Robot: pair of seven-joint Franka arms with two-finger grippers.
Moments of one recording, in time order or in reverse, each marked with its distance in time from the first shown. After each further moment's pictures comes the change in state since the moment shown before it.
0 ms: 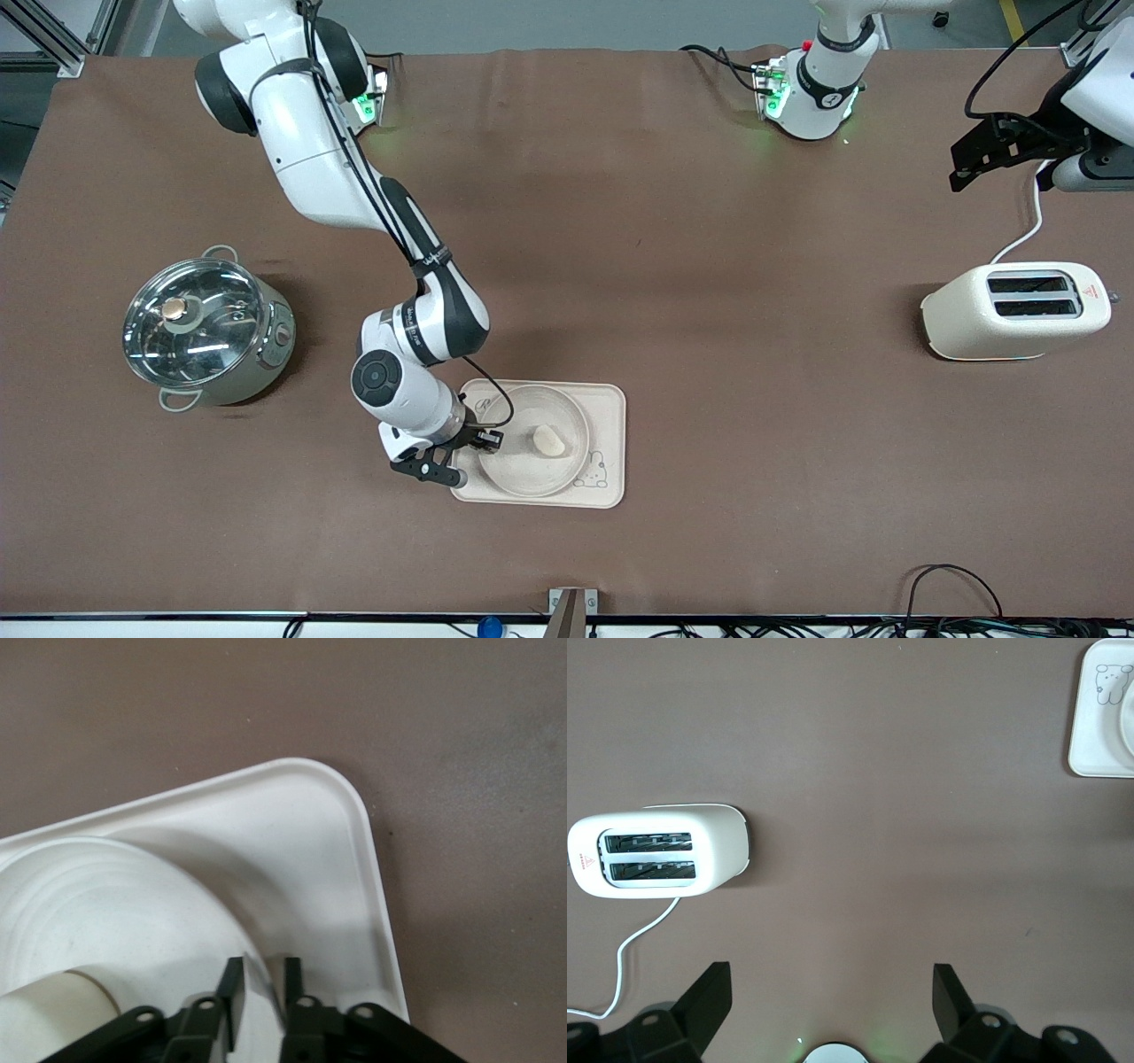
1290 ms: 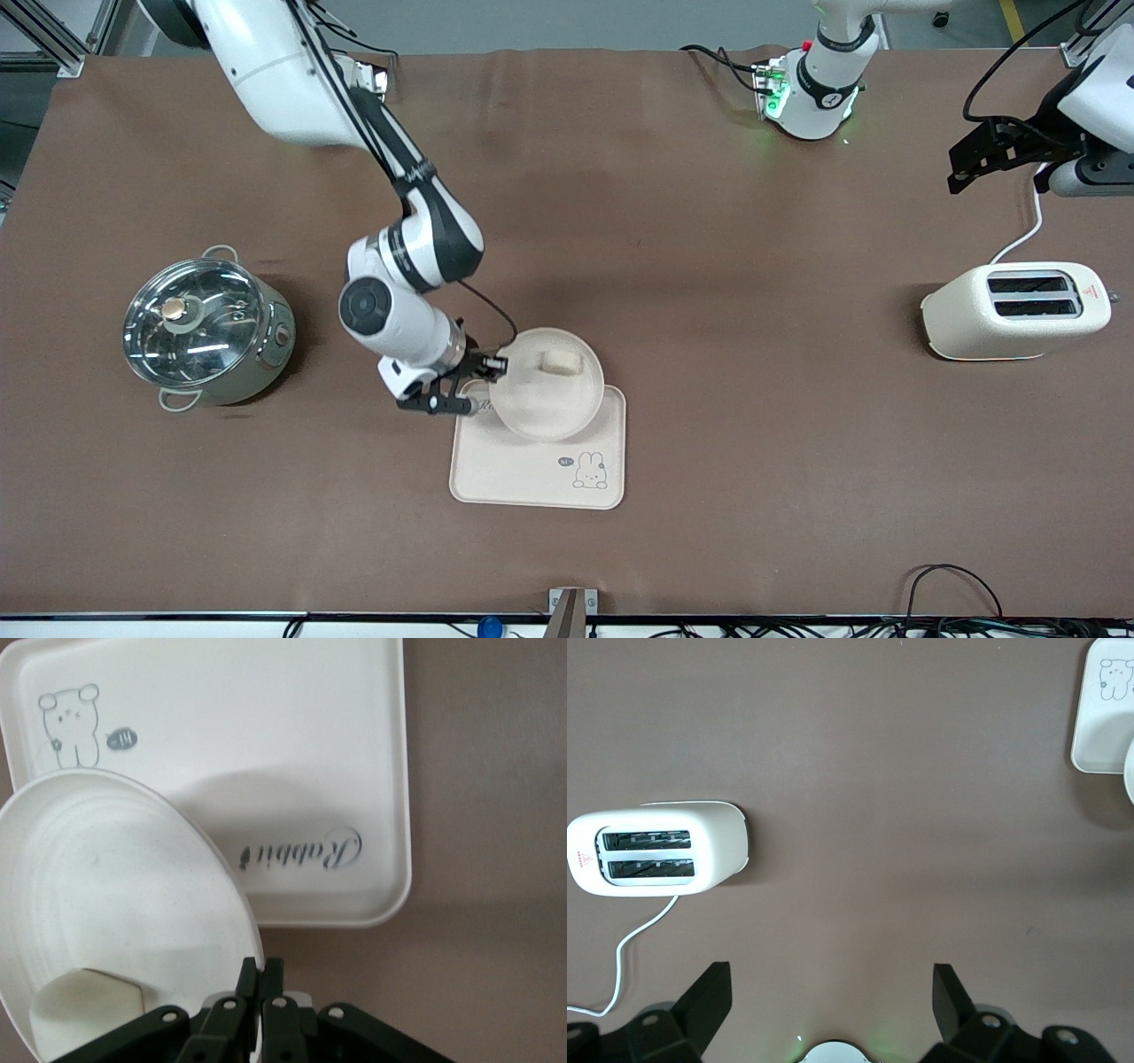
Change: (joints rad) left arm -0.001 0.007 0.000 -0.002 0.000 -0.003 -0.002; right arm 0.003 -0.443 0.116 -0.566 0.000 0.050 -0.107
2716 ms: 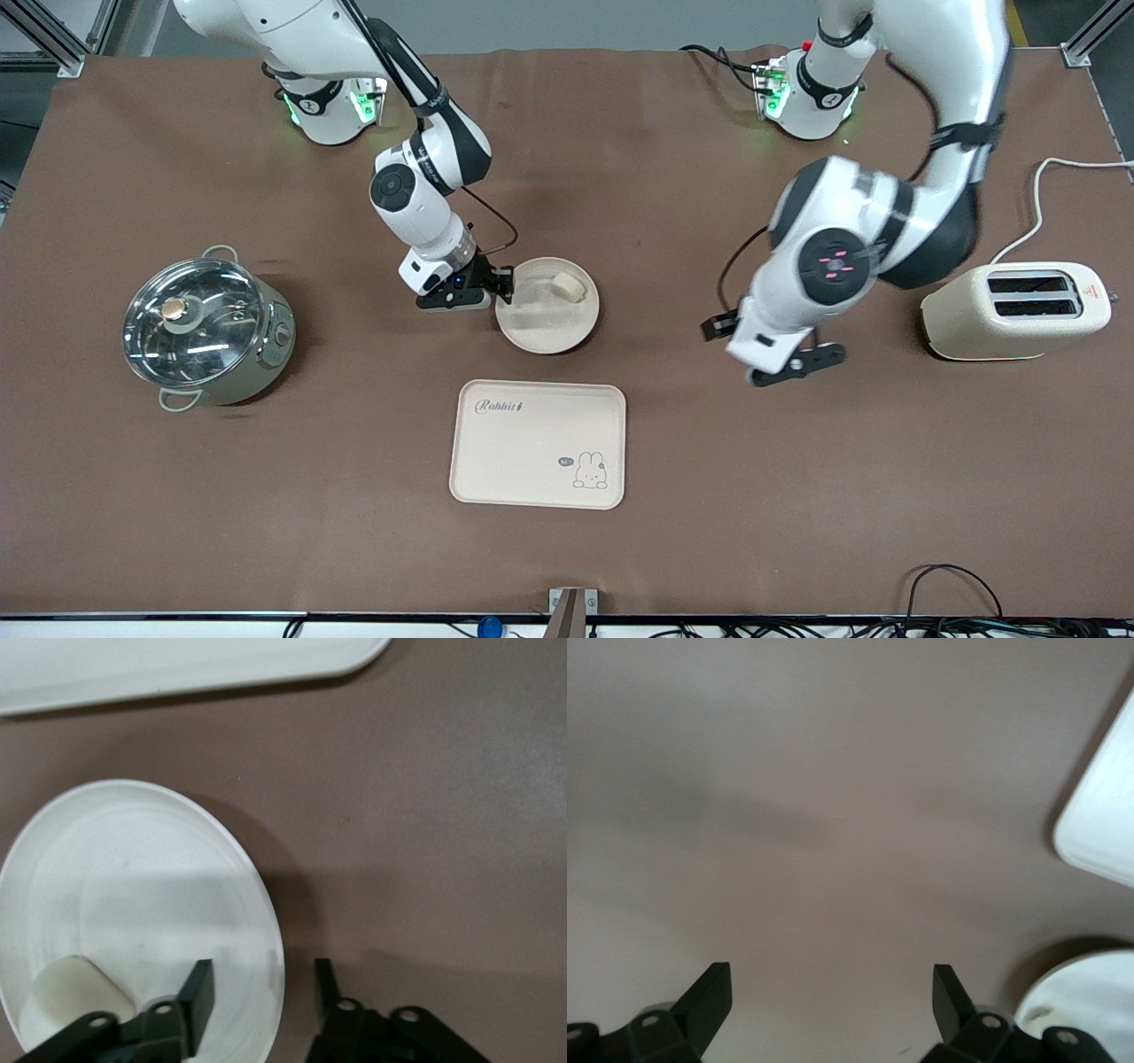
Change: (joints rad) left arm -0.330 0.528 -0.028 -0.022 -0.002 0.416 -0.700; right arm 0.036 -0.189 0.131 -0.549 0.035 0.479 -0.040
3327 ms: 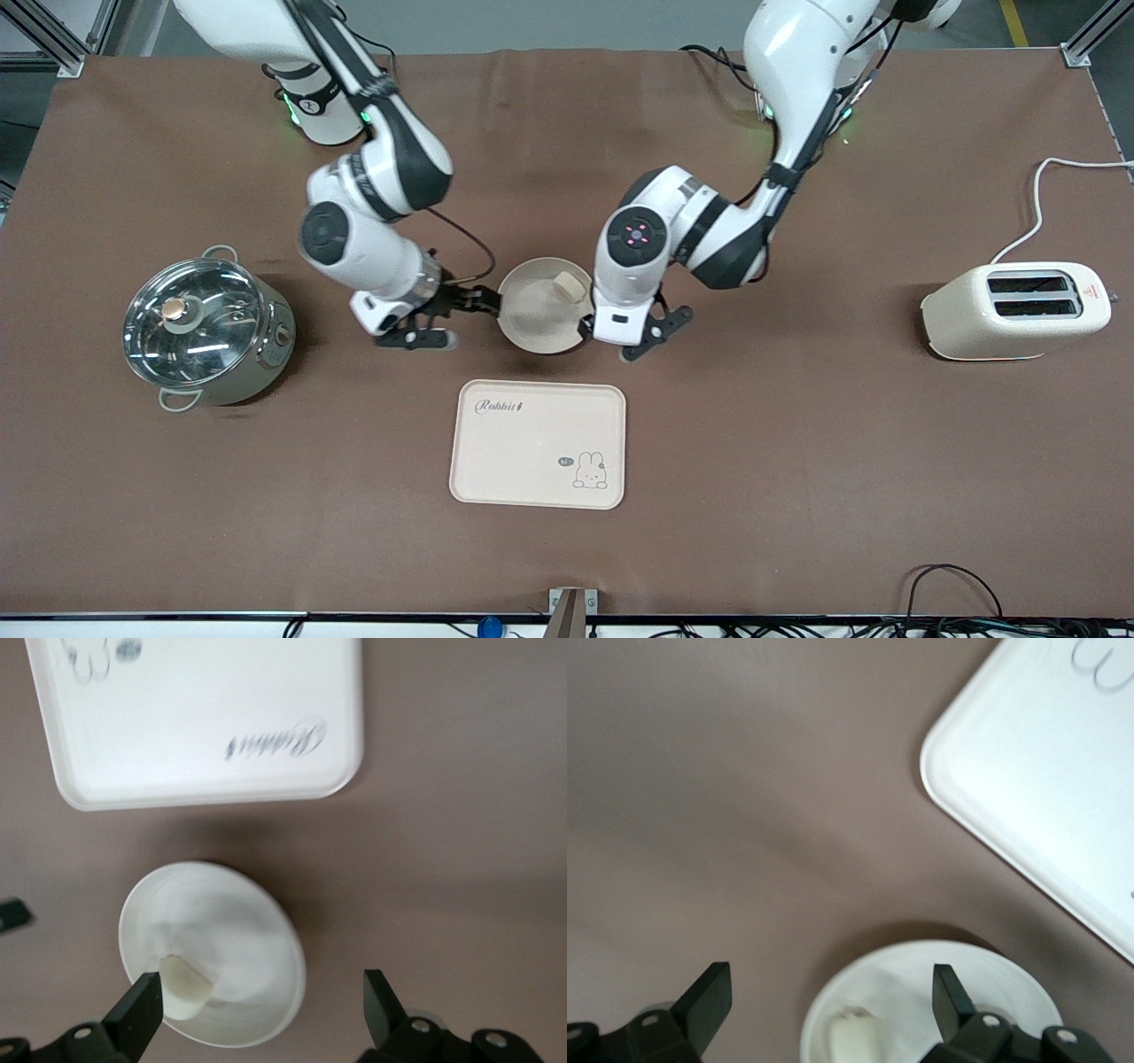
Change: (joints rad) left arm -0.264 0.178 -0.004 0.004 0.000 0.303 -0.574; right arm -0.163 -0.087 -0.056 0.367 -0.063 -0.658 0.017
